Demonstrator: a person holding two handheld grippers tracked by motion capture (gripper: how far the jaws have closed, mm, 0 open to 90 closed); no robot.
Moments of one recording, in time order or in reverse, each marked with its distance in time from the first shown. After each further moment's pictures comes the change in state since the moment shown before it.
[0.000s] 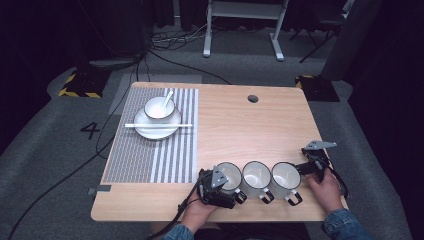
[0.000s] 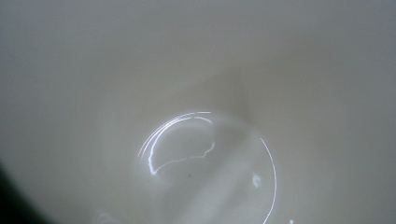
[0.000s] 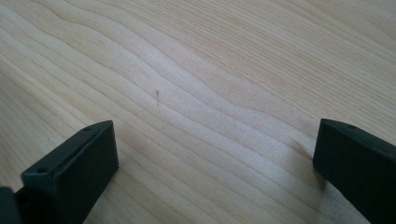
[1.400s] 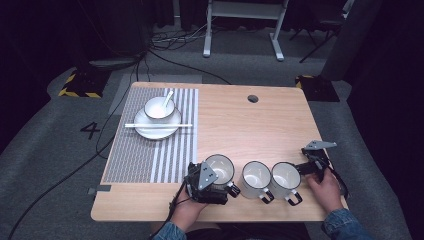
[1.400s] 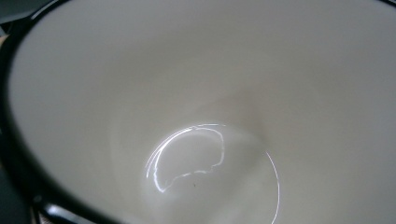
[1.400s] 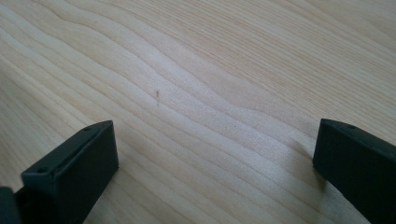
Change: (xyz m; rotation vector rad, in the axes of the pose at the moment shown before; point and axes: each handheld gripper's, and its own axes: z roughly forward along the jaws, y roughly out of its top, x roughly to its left) left arm 0.007 0.022 -0.056 -0.138 0.102 0.055; right arm 0.000 0.000 0.000 0.000 0.000 -0.004
